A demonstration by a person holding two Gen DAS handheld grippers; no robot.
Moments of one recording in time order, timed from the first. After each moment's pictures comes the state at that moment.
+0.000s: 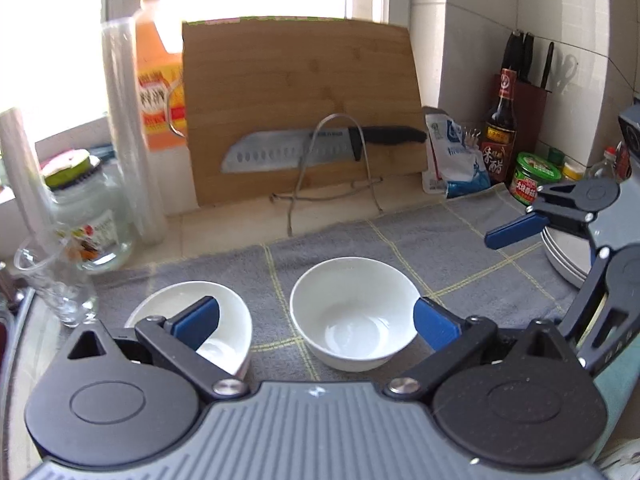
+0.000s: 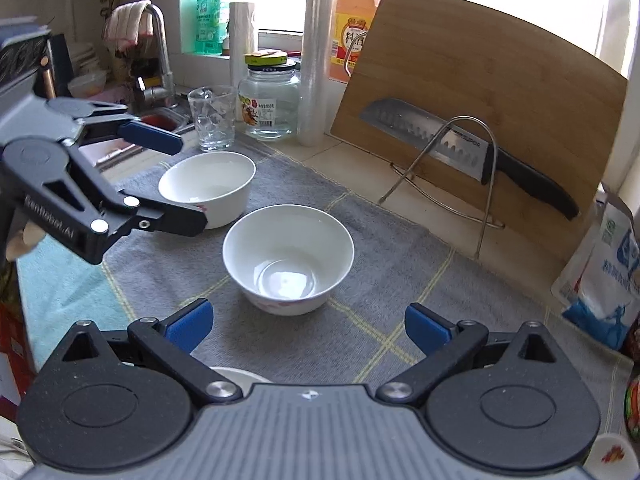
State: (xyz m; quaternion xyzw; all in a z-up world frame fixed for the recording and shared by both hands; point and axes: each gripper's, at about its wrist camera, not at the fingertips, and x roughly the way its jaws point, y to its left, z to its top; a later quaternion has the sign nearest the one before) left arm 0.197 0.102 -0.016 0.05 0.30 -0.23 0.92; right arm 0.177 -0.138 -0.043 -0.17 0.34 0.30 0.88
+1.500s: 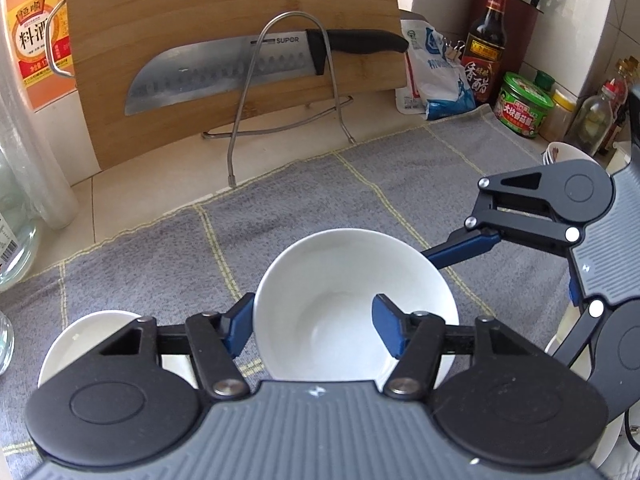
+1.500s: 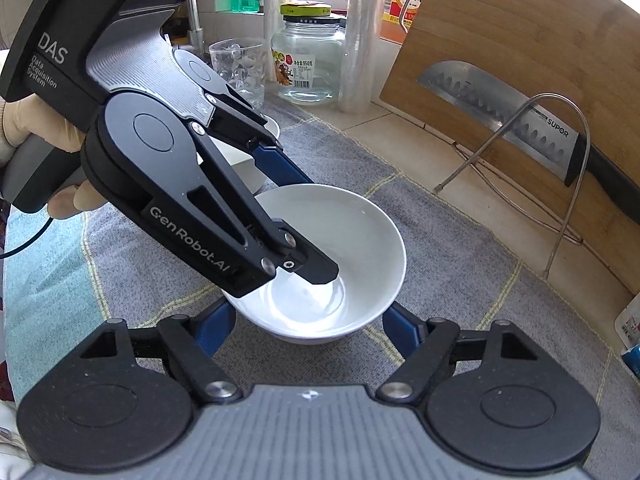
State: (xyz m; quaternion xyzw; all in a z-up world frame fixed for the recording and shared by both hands) left arm 0.285 0.061 -0.056 0.10 0.42 -0.32 0.85; right arm 0.224 -0.104 -0.086 -0.19 0.37 0.35 0.84
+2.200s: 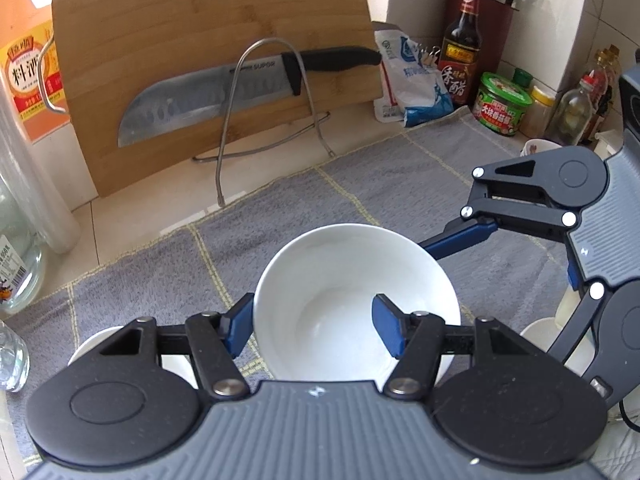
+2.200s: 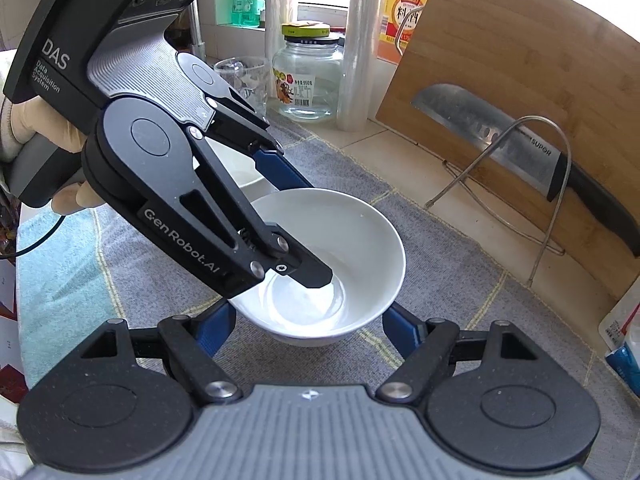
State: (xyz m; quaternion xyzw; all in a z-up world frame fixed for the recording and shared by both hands) left arm 0.269 0.058 -0.034 0.13 0.40 -0.34 0.84; right arm 0.210 -0.114 -0.065 -0.19 0.35 0.35 0.85
